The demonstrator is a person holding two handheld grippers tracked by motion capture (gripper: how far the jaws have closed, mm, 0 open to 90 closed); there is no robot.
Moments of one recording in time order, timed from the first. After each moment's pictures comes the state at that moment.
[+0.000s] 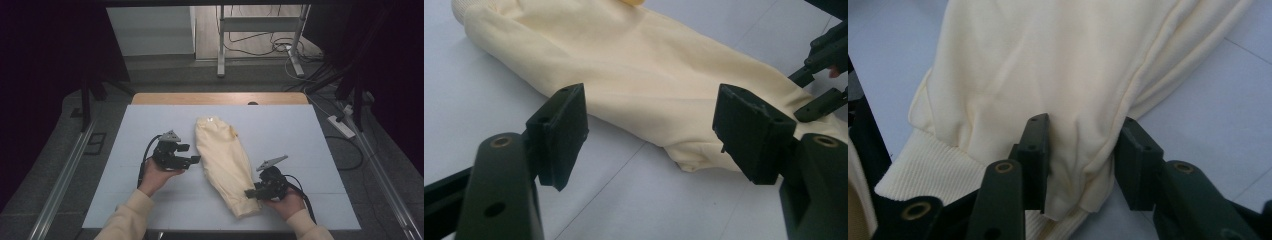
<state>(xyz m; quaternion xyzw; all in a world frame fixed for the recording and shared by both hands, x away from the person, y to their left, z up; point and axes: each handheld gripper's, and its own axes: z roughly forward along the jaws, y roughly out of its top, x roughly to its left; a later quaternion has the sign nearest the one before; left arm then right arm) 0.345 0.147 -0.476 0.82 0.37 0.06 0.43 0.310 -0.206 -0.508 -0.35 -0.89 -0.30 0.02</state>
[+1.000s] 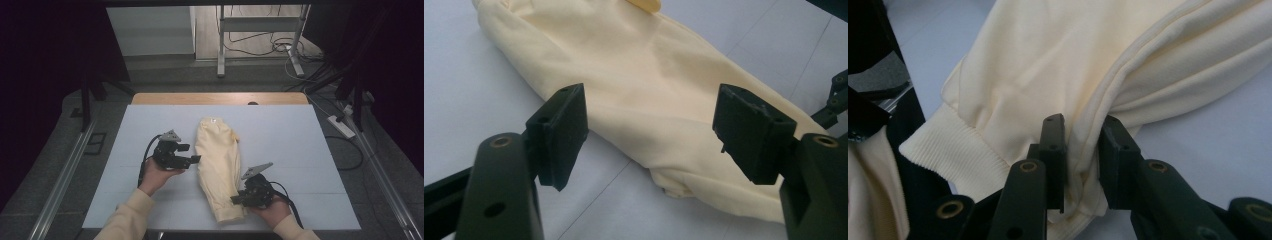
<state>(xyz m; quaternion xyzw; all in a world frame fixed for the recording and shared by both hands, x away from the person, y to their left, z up) 0.347 0.147 -0.478 0.82 0.36 0.05 0.43 0.287 -0.166 -0.509 -0.30 -0.89 -0.33 0.03</state>
